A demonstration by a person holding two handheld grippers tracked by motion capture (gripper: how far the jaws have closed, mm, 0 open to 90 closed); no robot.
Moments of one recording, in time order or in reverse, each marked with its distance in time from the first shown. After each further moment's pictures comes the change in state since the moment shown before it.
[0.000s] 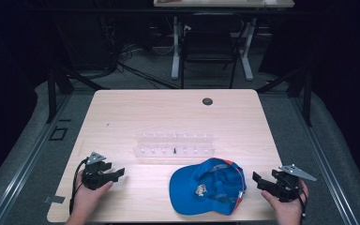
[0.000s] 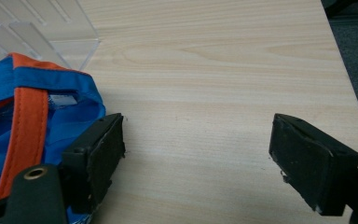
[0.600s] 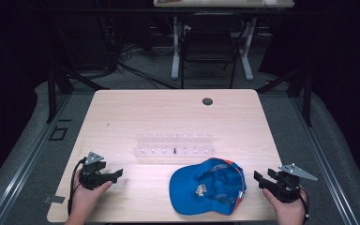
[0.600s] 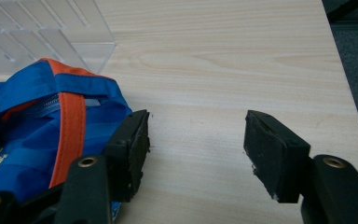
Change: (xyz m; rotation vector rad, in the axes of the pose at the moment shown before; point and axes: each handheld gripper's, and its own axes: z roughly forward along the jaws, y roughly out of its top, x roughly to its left) left arm 0.003 -0.001 -0.006 0.008 0.052 0.024; right arm 0.012 0.009 -0.014 0.007 0.008 -0.024
